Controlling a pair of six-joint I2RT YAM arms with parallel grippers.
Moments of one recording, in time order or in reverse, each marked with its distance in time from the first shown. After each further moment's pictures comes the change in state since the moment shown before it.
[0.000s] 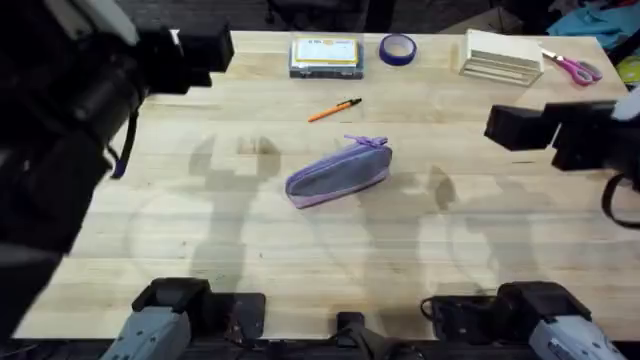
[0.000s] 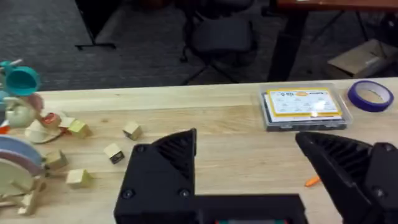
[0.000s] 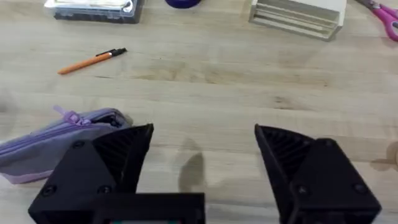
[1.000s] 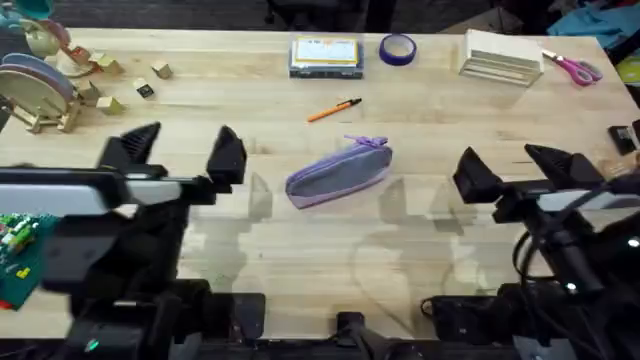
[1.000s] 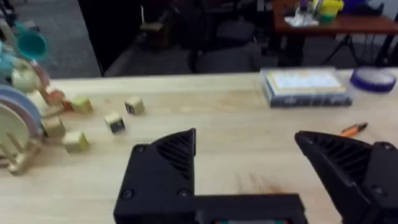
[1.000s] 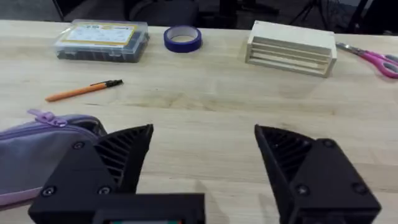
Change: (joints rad) left arm 0.000 -0.811 -0.679 0.076 -0.022 0.000; right arm 0.000 -0.690 -0.703 0.421 0.000 0.000
